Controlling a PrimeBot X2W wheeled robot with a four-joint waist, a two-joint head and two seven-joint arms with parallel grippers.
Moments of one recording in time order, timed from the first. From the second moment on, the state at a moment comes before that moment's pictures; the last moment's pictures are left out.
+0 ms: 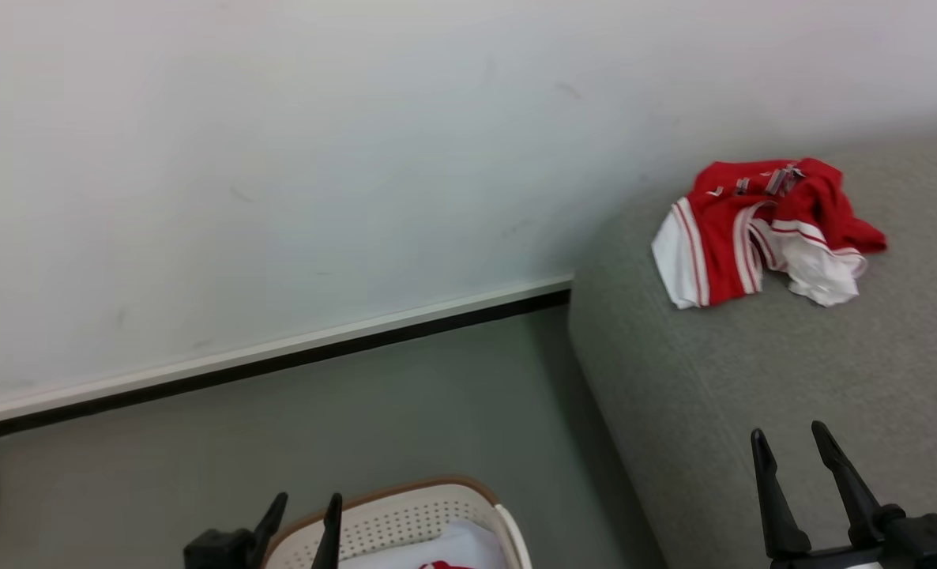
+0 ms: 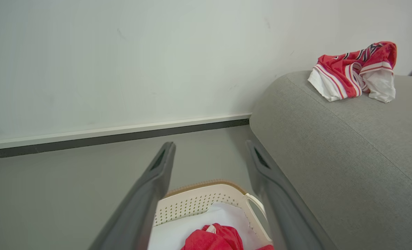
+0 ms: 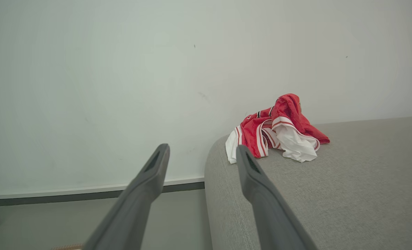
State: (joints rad) left arm -0.08 0.06 -0.11 0.46 -0.19 -0.11 -0.26; right arm -0.02 -0.08 0.08 0.18 0.23 0.13 -0.26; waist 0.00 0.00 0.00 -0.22
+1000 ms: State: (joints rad) left arm -0.56 0.10 -0.21 0.98 -0.17 -0.10 0.09; right arm -0.24 -0.05 0.10 0.01 0.25 0.13 -0.26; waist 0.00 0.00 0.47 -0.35
